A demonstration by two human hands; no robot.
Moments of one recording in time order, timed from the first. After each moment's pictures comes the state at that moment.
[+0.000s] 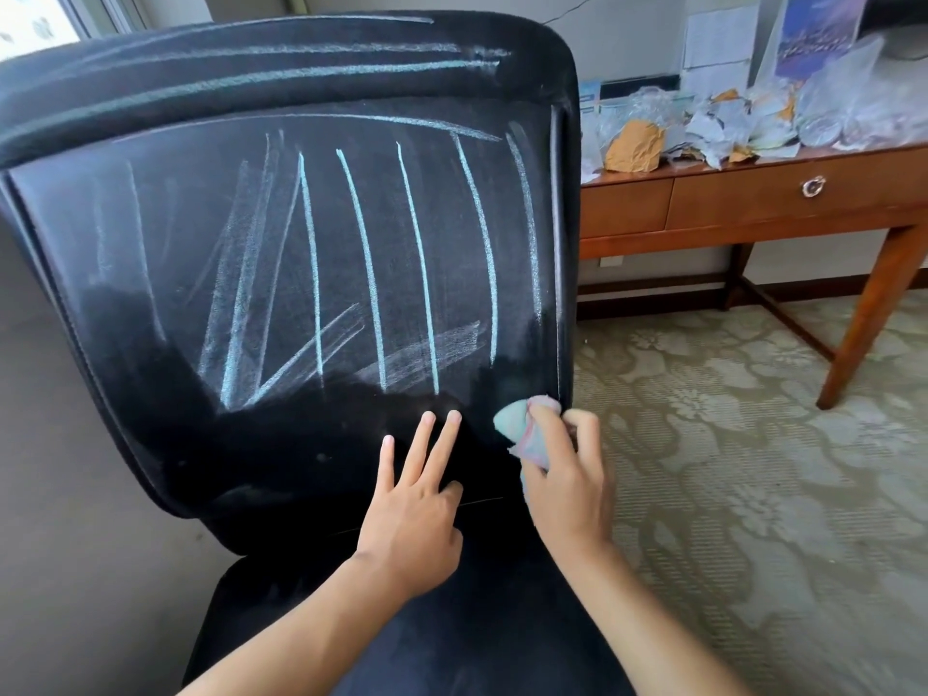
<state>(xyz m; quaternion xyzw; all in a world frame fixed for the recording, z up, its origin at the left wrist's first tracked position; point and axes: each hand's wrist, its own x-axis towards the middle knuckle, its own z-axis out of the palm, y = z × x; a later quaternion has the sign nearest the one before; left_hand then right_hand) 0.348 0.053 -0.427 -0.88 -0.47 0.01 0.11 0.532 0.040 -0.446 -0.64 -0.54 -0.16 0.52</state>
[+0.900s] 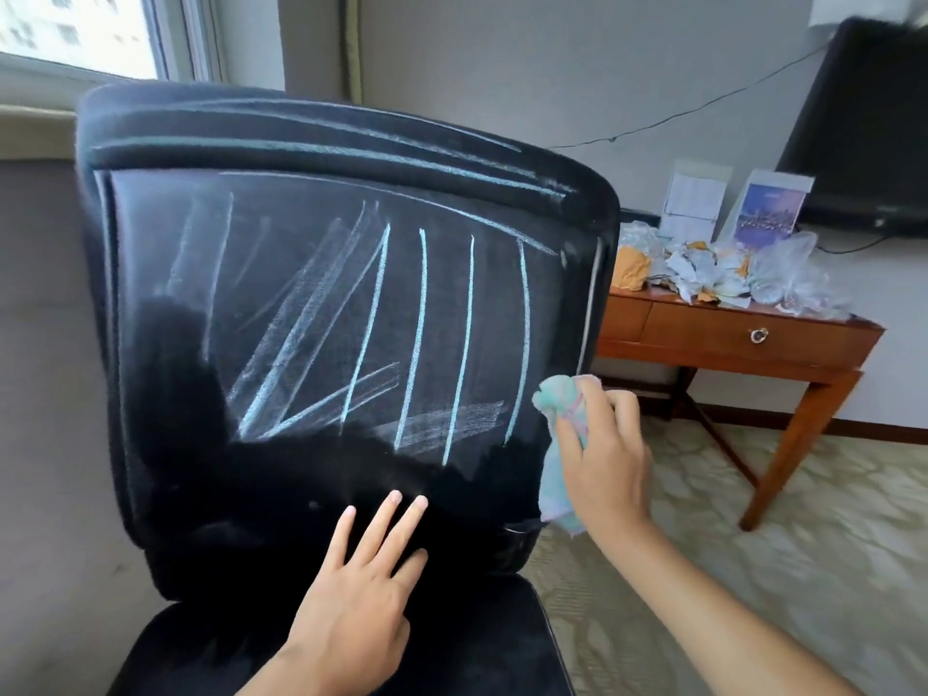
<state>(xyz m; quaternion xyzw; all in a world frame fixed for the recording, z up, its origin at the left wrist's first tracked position) 0.300 0.051 -0.448 -0.88 -0.43 -0.11 0.14 0.571 0.070 -0.328 -0.64 -0.58 -0.19 0.46</state>
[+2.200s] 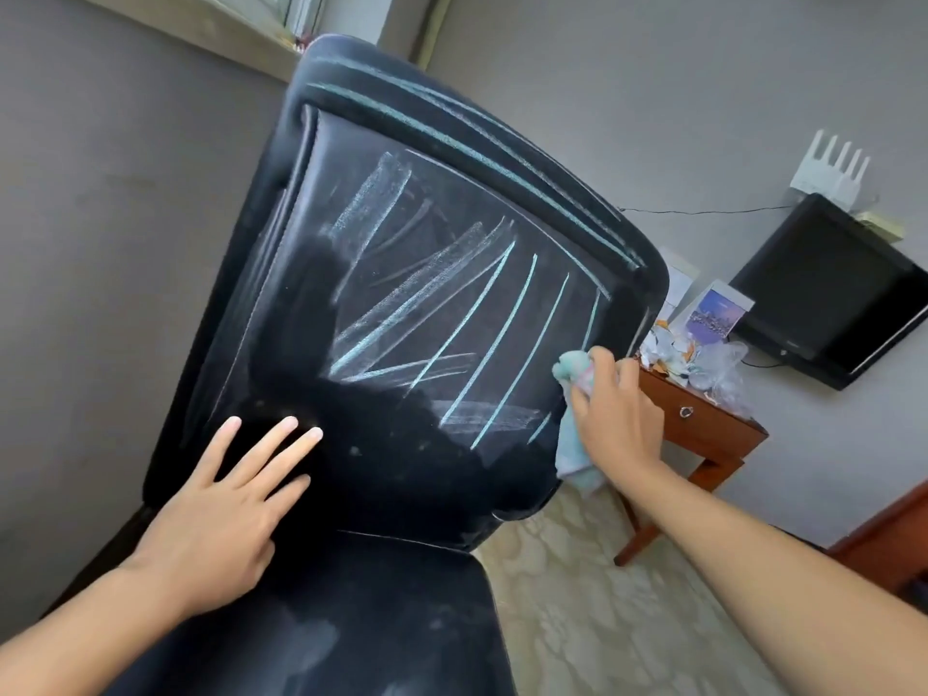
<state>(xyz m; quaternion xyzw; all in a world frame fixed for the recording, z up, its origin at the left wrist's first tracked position) 0.150 0.049 -0.445 -0.85 -0.45 -0.23 0.18 0.530 0.073 -0.234 -0.69 -0.61 -0.37 0.15</state>
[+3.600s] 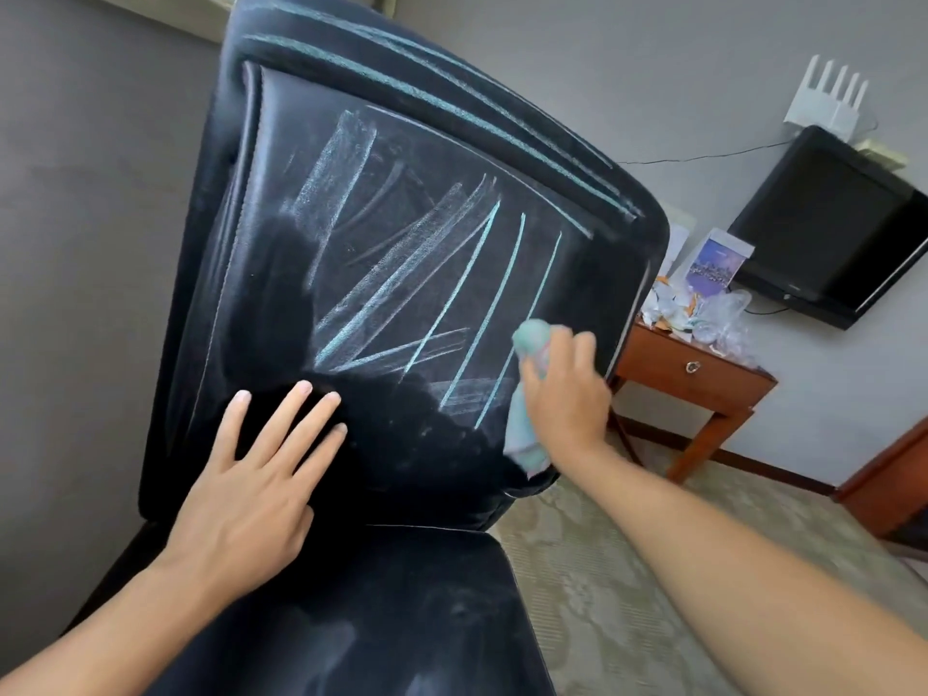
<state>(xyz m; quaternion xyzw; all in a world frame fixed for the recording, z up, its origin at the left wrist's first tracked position) 0.176 0.057 -0.412 -0.82 -0.46 -0.25 0.23 0.488 0.098 -0.285 -0.68 -0.58 -0.35 0.27</state>
